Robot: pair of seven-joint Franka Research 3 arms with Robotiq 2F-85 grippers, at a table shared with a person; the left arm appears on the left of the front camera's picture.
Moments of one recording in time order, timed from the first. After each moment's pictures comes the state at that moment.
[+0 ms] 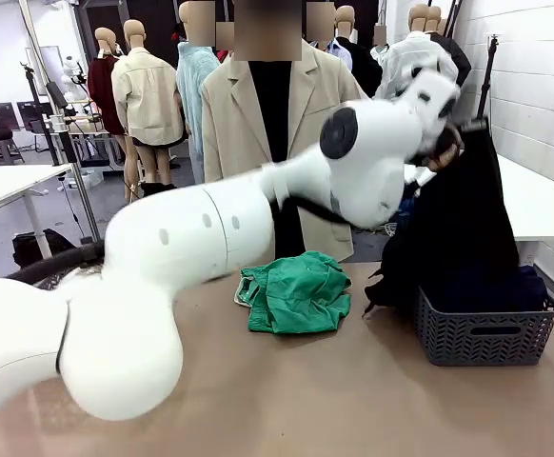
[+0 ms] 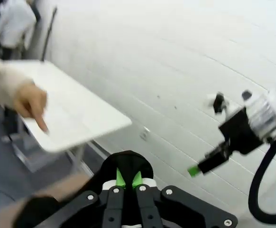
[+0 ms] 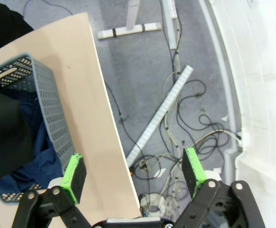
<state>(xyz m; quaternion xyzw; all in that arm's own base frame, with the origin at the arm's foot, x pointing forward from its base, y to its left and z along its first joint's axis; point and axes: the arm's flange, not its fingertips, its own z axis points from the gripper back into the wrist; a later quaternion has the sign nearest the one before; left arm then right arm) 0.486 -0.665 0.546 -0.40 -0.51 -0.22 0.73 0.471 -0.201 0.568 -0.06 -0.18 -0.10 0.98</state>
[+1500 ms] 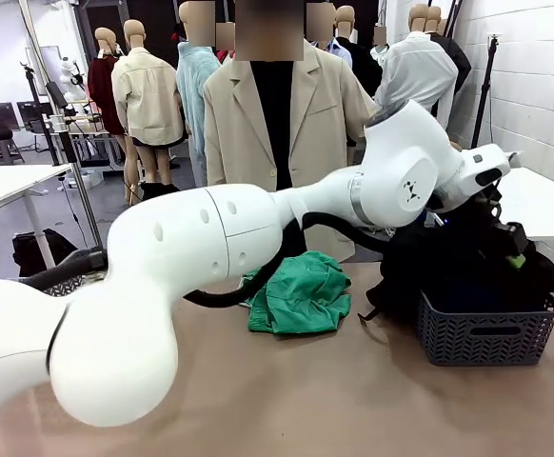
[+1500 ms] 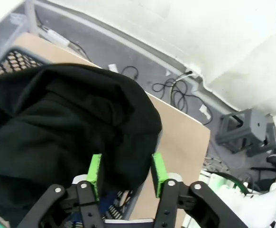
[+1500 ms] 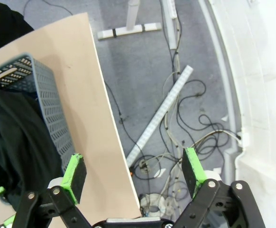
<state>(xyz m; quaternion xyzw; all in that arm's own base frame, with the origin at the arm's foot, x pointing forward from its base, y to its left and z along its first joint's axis) 0.442 -0.706 0.478 -0.27 -0.23 -0.48 0.80 0.471 -0.201 0.568 -0.06 -0.18 -0.10 0.98</state>
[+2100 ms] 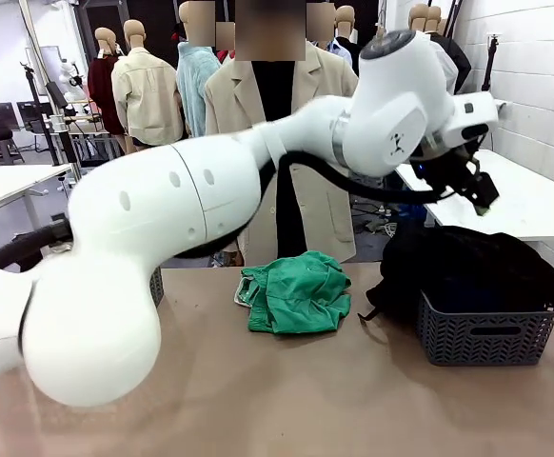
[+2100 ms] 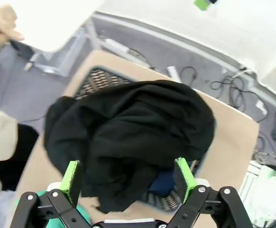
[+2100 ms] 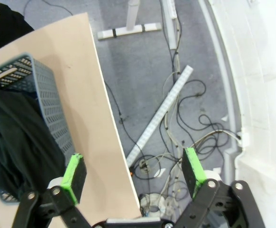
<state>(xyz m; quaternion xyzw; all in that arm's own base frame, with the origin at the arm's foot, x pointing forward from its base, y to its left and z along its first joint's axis) 0.455 -0.667 0.564 -0.12 -0.32 -0.50 0.79 0.471 -0.201 0.568 -0.06 -0.18 -0.10 0.98</state>
